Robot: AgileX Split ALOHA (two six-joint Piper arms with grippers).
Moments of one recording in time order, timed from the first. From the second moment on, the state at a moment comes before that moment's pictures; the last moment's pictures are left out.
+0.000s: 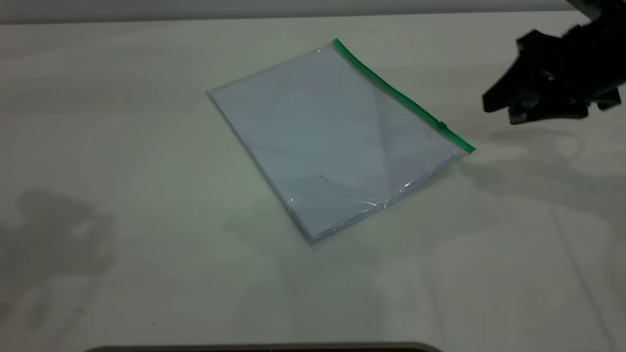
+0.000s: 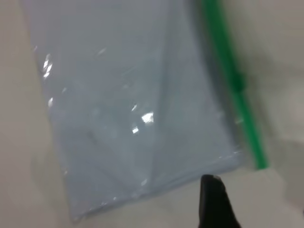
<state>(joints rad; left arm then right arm) 0.00 1.20 -0.82 -0.46 0.58 0.53 -0.09 2.18 -0.96 1.44 0.61 -1.39</state>
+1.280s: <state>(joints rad) 0.00 1.21 -0.82 -0.46 0.52 0.54 0.04 2.49 -1.10 1.77 0.75 -1.62</state>
